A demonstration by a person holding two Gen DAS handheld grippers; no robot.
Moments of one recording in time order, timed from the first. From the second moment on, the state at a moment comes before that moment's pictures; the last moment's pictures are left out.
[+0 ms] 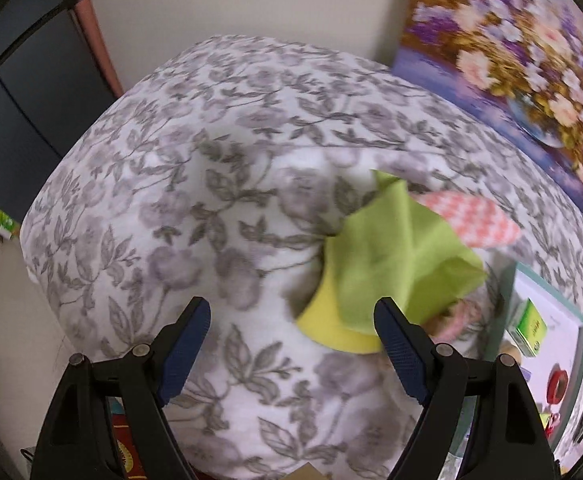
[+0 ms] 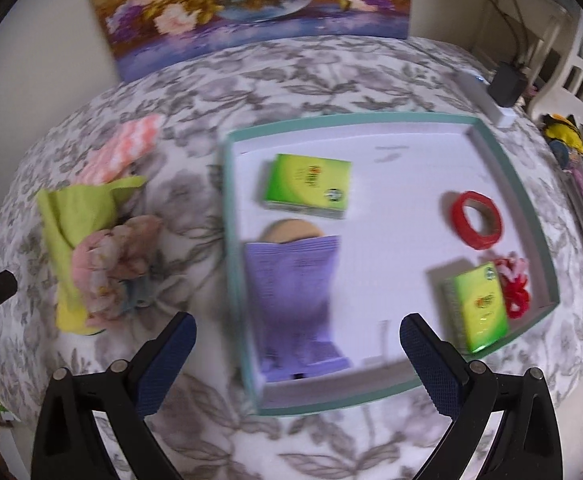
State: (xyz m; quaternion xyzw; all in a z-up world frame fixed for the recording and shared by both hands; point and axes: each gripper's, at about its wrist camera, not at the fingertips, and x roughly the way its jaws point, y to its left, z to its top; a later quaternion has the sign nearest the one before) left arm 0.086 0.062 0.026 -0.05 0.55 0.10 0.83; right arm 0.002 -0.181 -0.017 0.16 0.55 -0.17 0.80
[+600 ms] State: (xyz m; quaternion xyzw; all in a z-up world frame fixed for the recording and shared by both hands) left arm 0.103 0.082 0.000 -0.07 0.58 0.08 0.81; right arm 0.033 -0.120 -0.024 0.13 0.55 -0.11 0.82
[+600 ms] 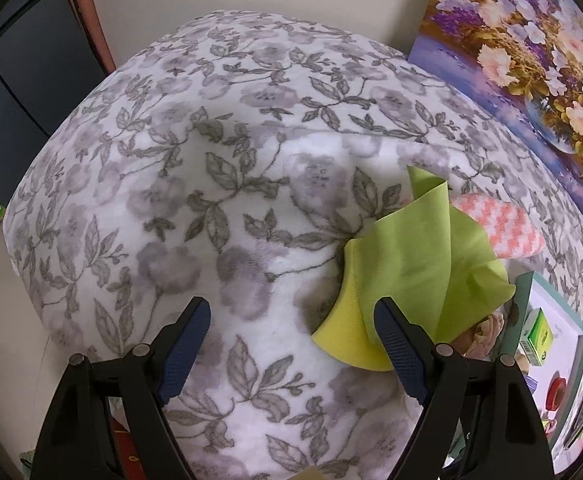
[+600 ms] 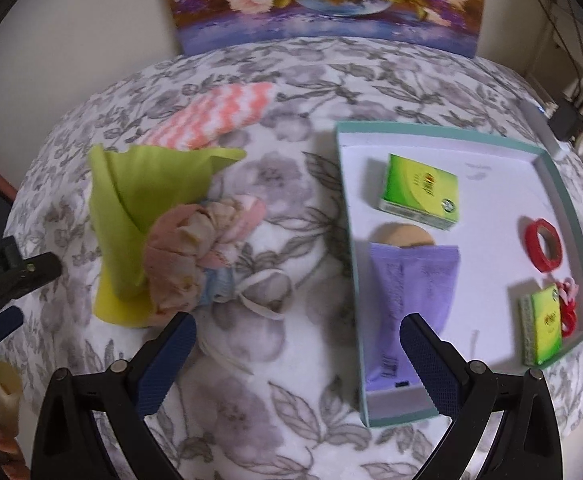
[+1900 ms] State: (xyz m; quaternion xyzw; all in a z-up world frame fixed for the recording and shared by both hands) left arm 0.141 0.055 -0.010 -0.10 0.59 0.02 0.80; right arm 0.077 -0.109 -0.022 0.14 0.53 -0.01 0.84
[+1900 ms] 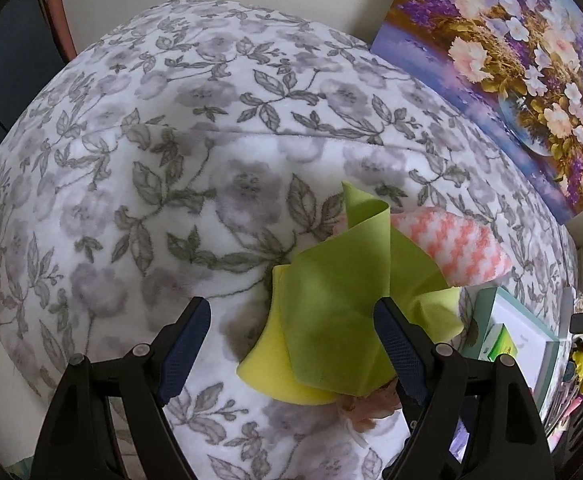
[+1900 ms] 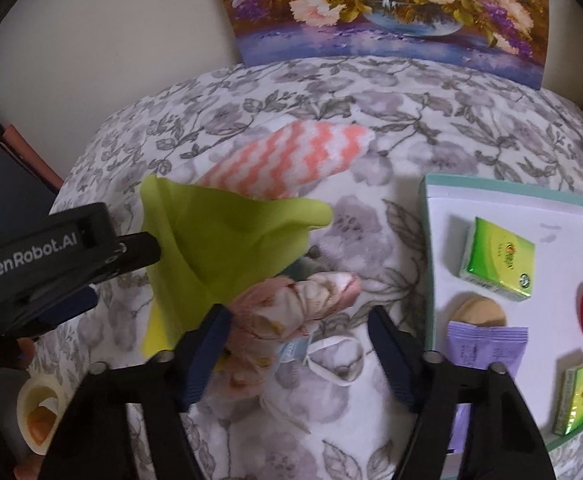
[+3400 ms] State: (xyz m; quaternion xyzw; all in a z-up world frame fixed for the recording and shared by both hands) left arm 0.121 0.039 0.061 -0.10 0.50 -0.06 0.86; right arm 0.053 -0.149 0.031 0.20 0.46 -0.01 0.87
